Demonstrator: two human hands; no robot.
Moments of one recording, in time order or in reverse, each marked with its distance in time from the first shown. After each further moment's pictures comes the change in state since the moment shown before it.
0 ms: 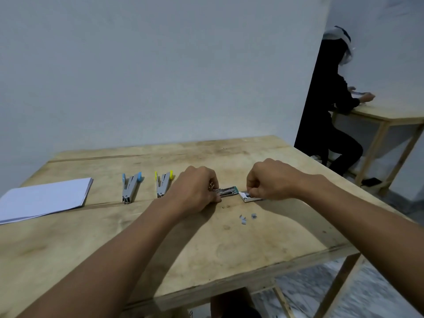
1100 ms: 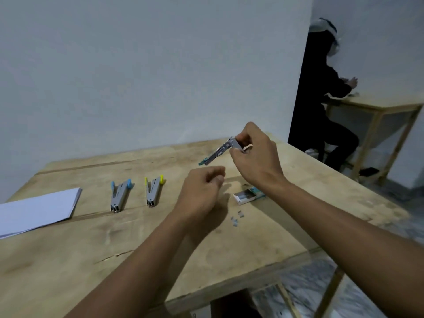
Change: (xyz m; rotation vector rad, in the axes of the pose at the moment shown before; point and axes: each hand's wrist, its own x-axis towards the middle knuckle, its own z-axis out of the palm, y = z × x) left_hand 0.001 0.037 0.022 -0.779 0.150 -0.191; right_hand 0.011 -0.026 0.001 0.753 0.788 0.150
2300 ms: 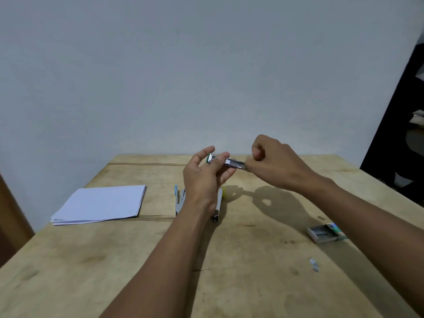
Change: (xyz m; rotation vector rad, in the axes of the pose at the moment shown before) left_hand 0.049 -0.030 -0.101 -1.006 0.395 -0.033; right_hand 0.046 -0.056 0.079 -0.258 -0.459 -0.131
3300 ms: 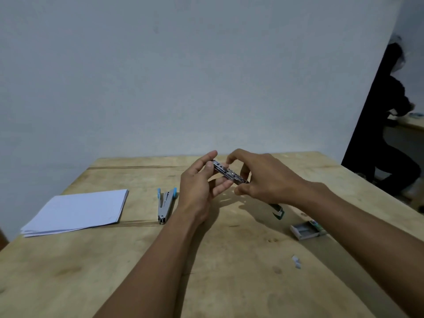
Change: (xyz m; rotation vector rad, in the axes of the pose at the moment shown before) left_hand 0.000 -0.021 0.005 0.196 -0.100 -0.109; right_hand -0.017 0.015 -0.005 -0.155 -0.192 -0.182
